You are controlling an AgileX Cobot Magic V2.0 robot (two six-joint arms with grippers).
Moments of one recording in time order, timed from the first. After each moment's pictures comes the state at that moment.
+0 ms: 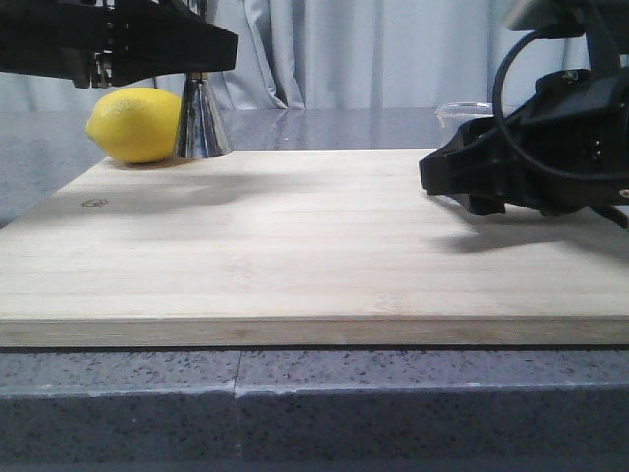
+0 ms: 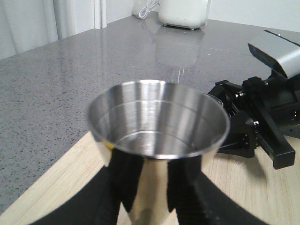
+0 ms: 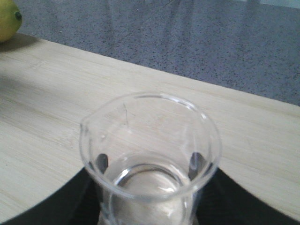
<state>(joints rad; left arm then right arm) -0.18 1.67 -0.93 -1.77 1.15 2.18 0.46 1.48 -0.45 0.09 -0.69 -0.09</state>
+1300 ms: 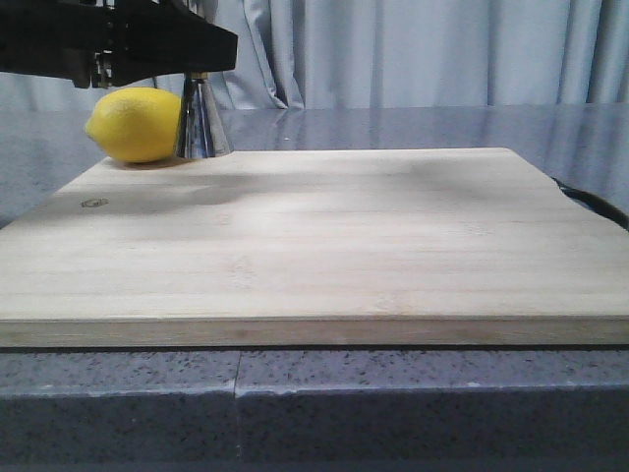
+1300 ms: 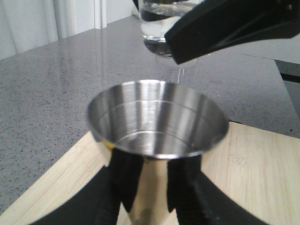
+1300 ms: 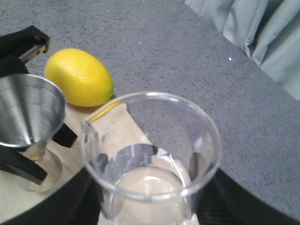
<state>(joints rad) -0.18 1.67 -0.93 -1.77 1.15 2.18 0.64 1.50 -1.39 -0.13 0.49 -0.24</state>
